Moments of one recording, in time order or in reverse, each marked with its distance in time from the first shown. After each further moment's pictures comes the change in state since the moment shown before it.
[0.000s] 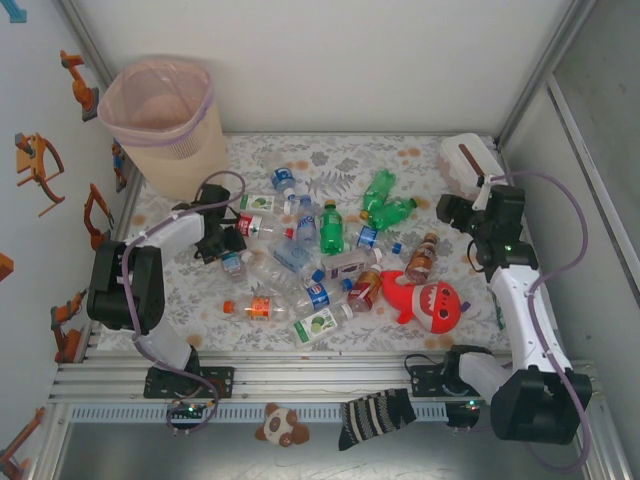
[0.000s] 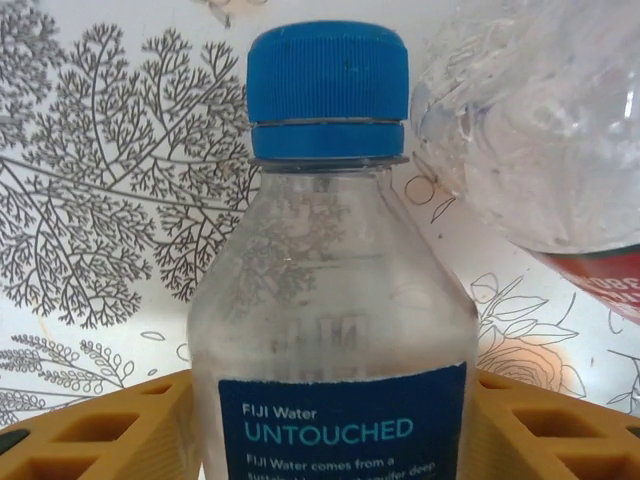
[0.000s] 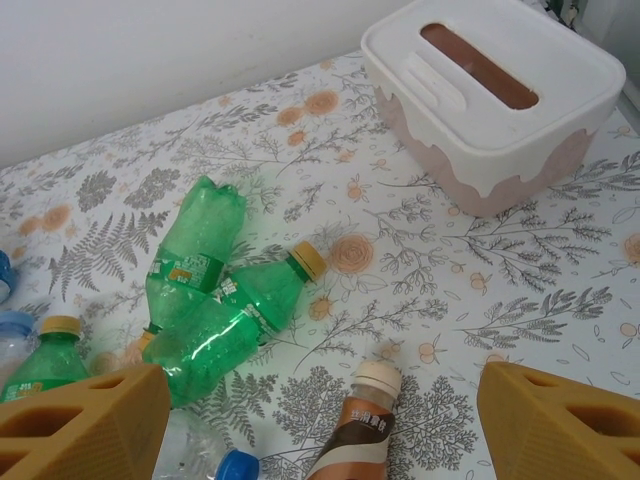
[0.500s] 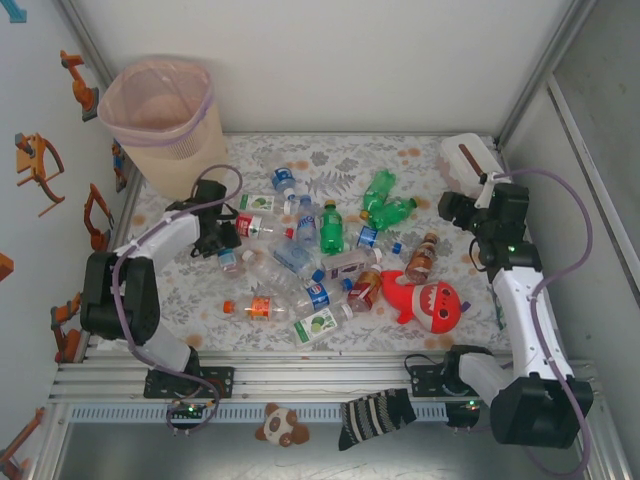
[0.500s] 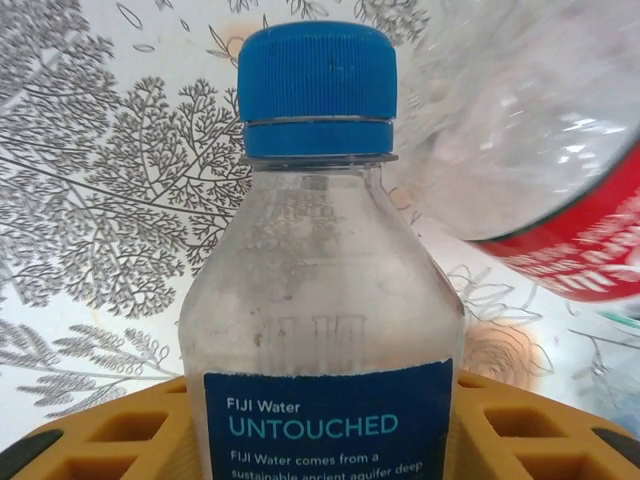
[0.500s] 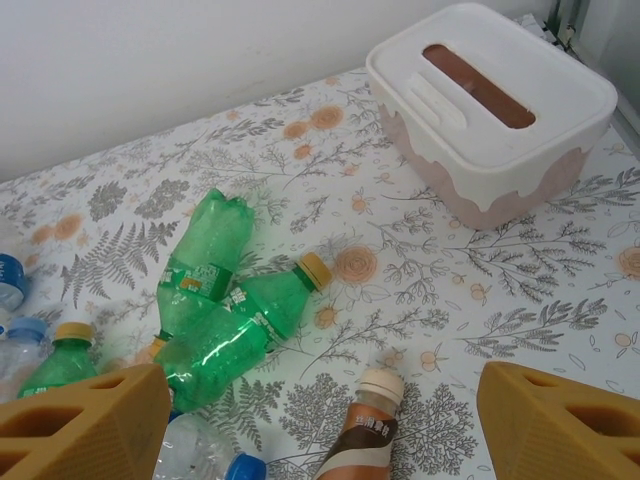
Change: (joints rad) left arm 0.000 -0.090 0.001 -0.027 -0.026 0.033; right arm 0.000 -0.021 0.021 -0.023 -0.002 0.000
